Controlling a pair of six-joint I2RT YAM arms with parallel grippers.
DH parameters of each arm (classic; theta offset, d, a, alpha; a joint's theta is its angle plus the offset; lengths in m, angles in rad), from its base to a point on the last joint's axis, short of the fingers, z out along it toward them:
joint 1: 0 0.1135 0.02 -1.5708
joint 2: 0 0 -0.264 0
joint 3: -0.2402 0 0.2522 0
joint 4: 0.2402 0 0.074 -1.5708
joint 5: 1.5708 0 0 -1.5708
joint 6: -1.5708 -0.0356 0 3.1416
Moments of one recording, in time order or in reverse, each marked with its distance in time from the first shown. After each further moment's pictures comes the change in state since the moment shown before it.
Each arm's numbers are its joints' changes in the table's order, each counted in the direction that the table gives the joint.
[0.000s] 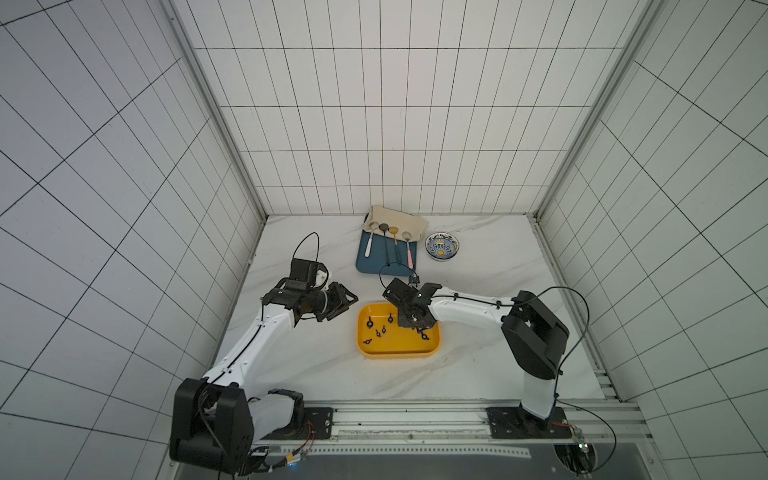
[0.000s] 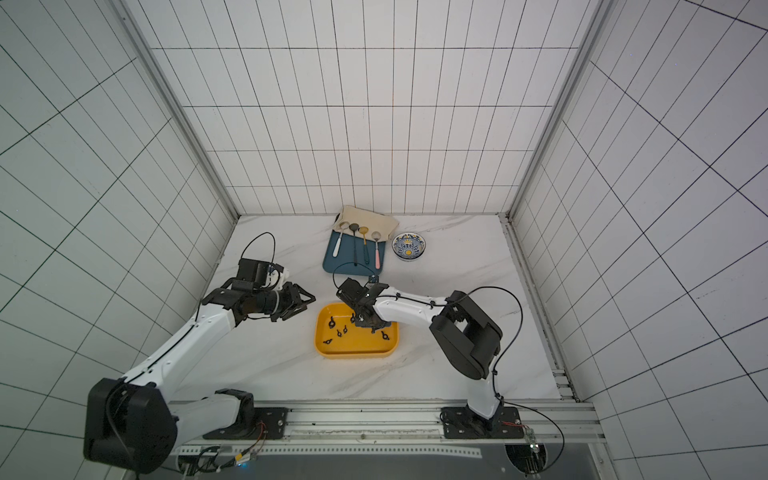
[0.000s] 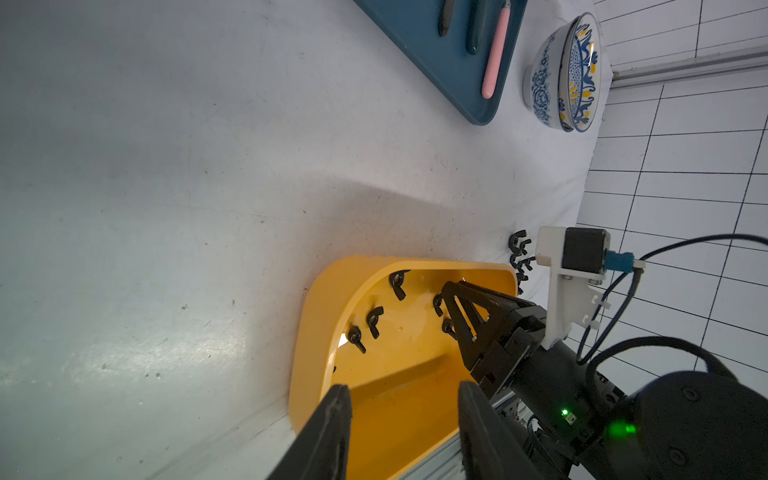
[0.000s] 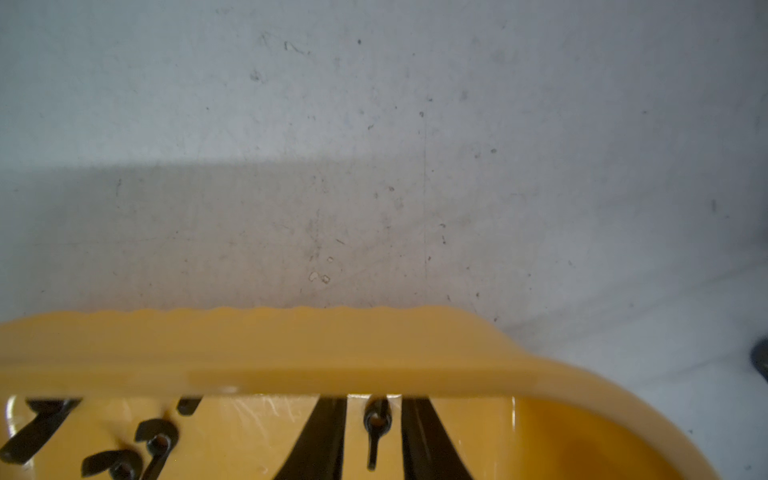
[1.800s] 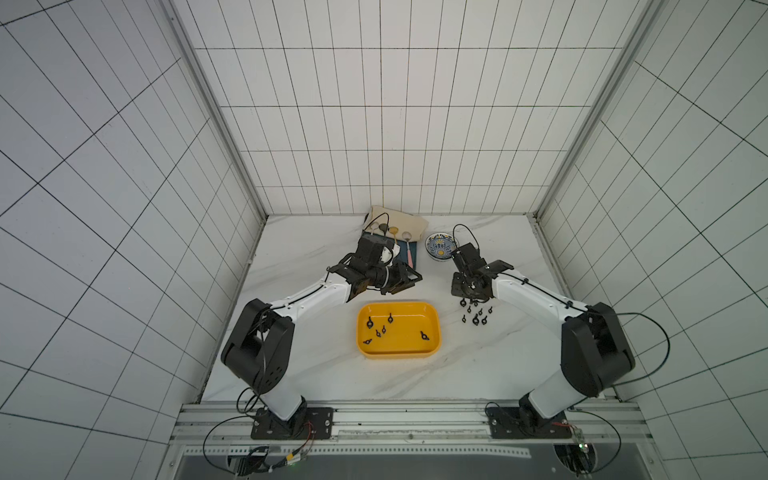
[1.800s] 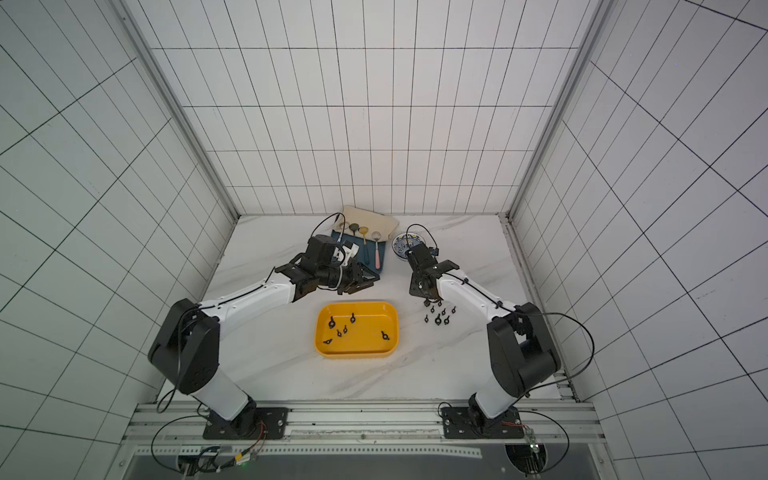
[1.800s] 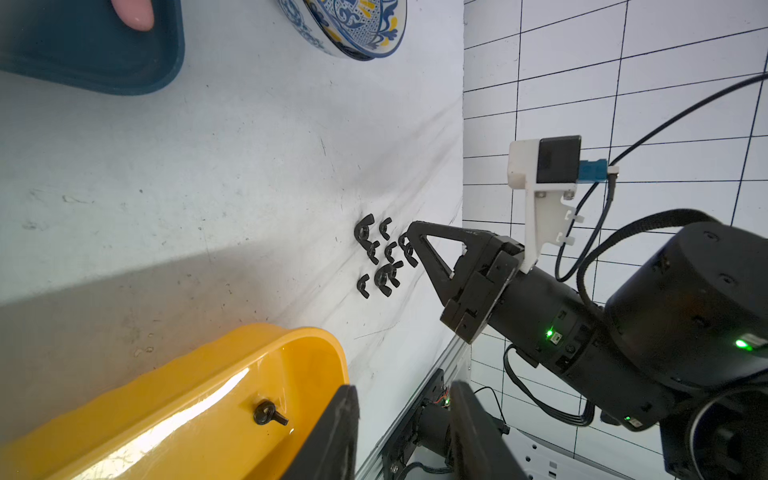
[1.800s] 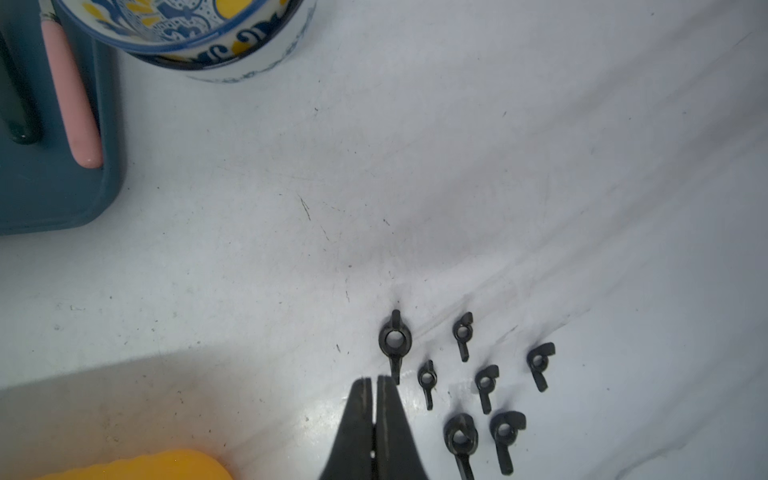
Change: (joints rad) left arm -0.396 0.459 -0.319 -0.471 0.071 0.252; right arm -0.459 -0.272 0.165 -0.054 -0.030 0.303
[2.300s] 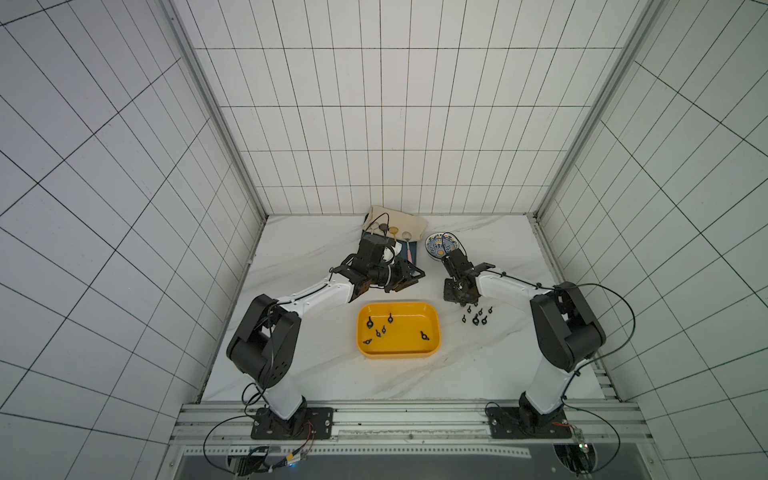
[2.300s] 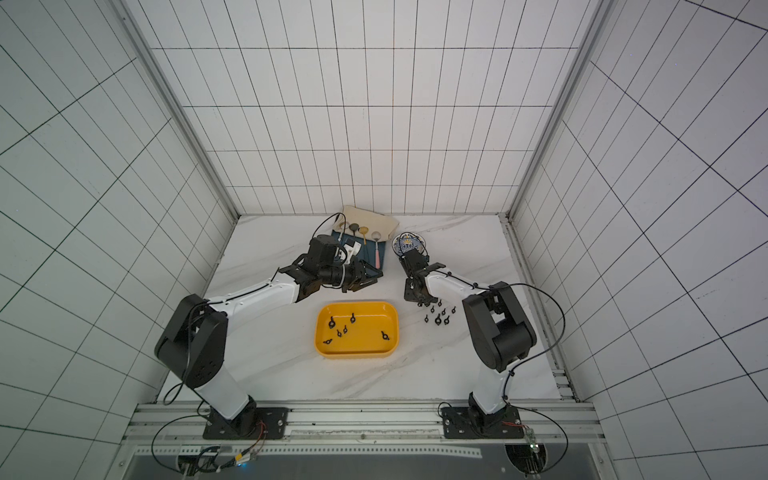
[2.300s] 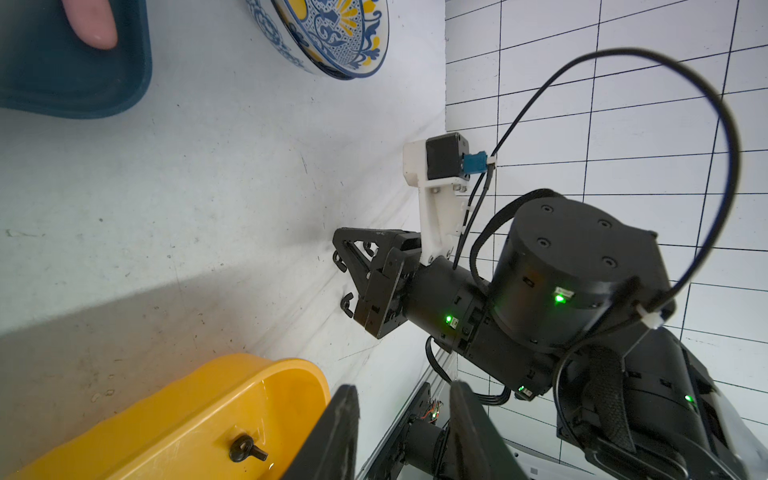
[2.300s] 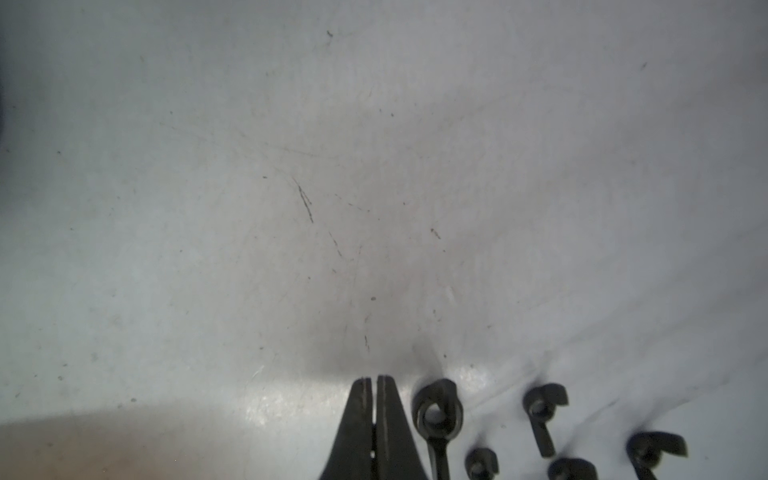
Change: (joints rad) left arm -0.004 0.026 0.021 -0.112 0.013 0.047; right arm -0.006 0.170 0.000 -0.093 -0.035 0.039
